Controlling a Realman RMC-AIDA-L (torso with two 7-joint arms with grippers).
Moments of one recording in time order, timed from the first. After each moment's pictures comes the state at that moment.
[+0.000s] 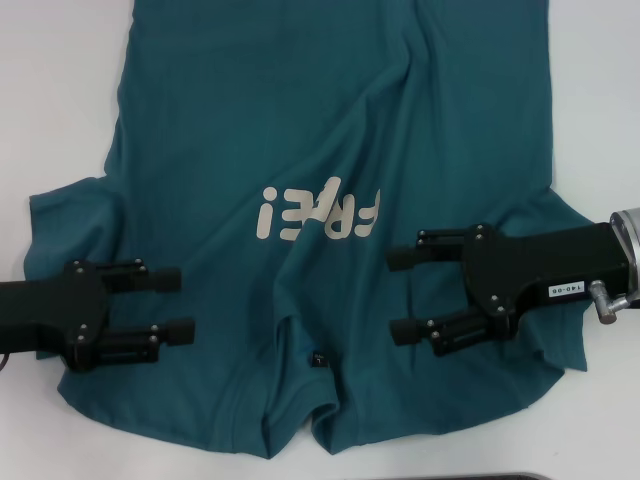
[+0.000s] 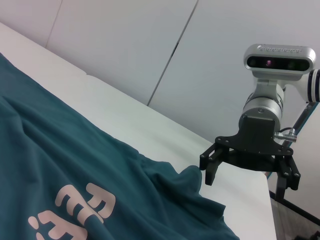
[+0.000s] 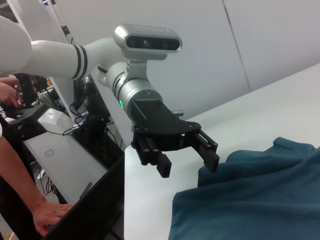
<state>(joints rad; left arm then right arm) -0.34 -2.03 -2.47 -0.69 -1.06 1.88 -1.41 0.46 2.08 -0.92 -0.66 -1.97 -1.78 1.39</state>
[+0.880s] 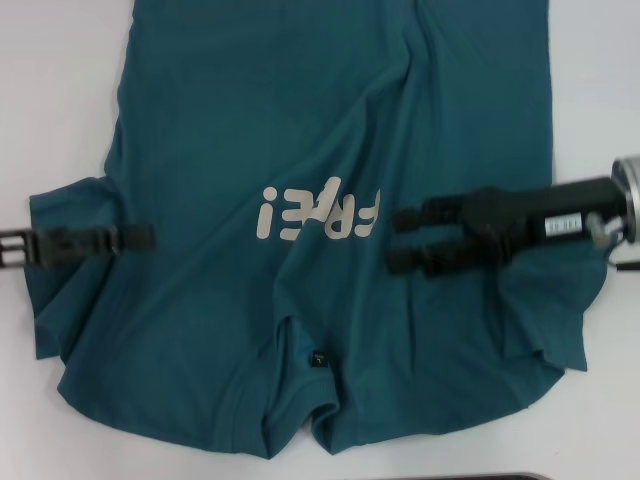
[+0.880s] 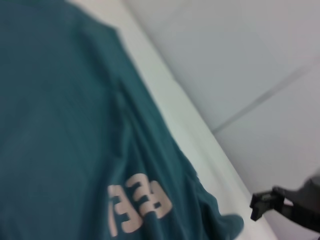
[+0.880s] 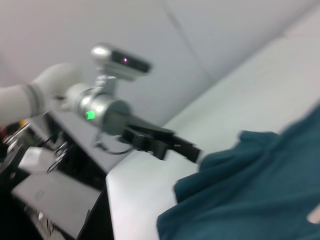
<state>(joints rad) -0.40 -1.98 -2.54 -0.70 -1.04 1.81 -2.03 0.53 2.05 -0.88 -0.67 -1.98 -1.74 1.79</state>
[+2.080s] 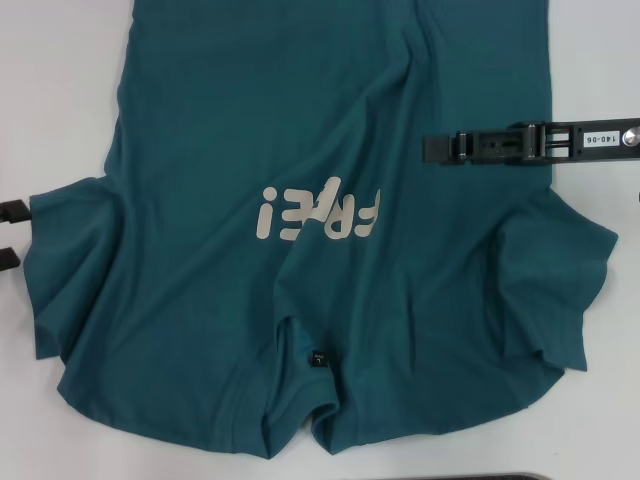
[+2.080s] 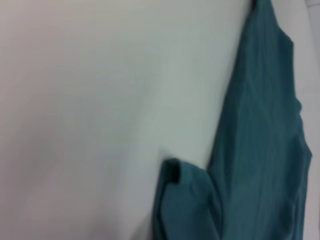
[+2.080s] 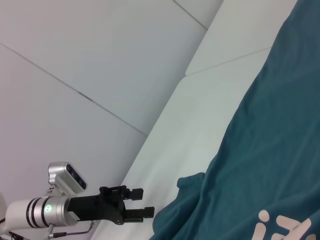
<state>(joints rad) -0.34 -1.92 -2.68 -0.68 -0.91 1.56 -2.63 0.55 2.01 -0.74 -0.66 -1.99 -1.67 2.13</state>
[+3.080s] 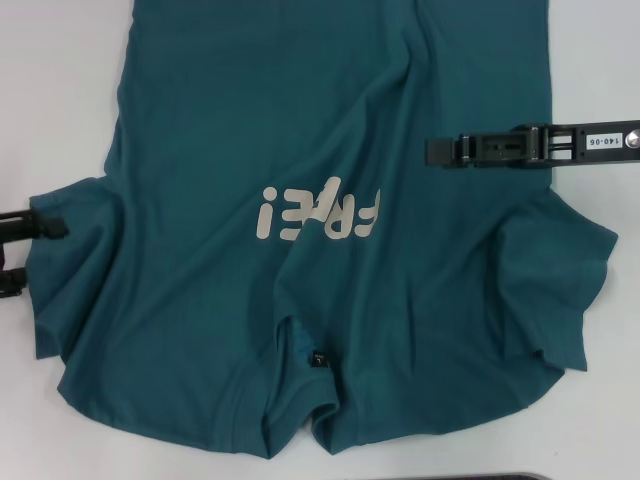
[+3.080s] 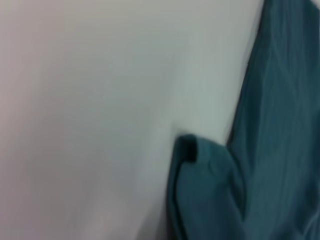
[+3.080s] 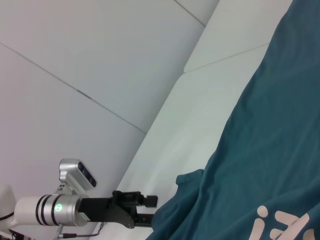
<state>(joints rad) -0.39 -1.94 -2.66 -0.63 -0.83 1.51 -2.63 0.55 2.01 -0.73 -0.66 -2.00 -1.68 2.14</state>
